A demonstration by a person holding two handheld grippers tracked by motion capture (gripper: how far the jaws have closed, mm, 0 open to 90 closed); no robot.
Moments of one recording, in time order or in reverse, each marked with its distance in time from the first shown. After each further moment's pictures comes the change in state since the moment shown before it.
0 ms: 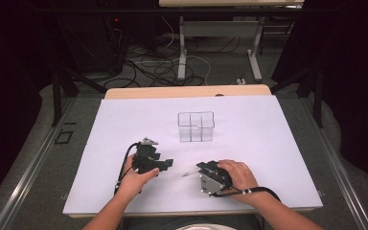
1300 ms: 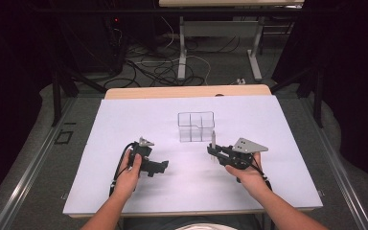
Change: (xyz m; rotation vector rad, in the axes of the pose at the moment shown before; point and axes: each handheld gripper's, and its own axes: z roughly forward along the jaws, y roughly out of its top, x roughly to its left) left arm 0.017 -0.007 0.006 0.006 0.128 0.083; right arm -0.032 -0.066 -0.012 -0.416 -0.052 1.118
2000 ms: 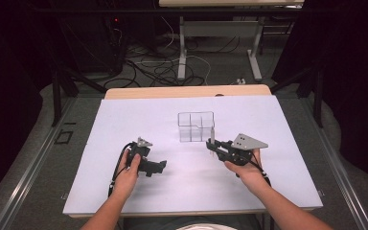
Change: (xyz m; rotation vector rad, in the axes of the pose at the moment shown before) left arm 0.005 -0.002 -0.003 -0.001 0.008 0.011; right arm -0.001 0.017 0.003 -0.032 -0.005 -0.051
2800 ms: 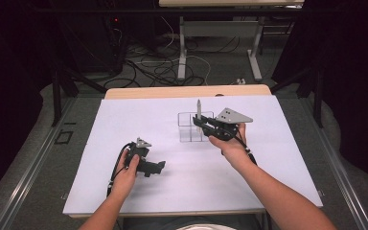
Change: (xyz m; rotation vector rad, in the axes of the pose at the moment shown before) left arm 0.004 -0.003 0.000 0.001 0.002 0.028; right arm -0.007 0.063 0.054 -0.040 -0.053 -0.004
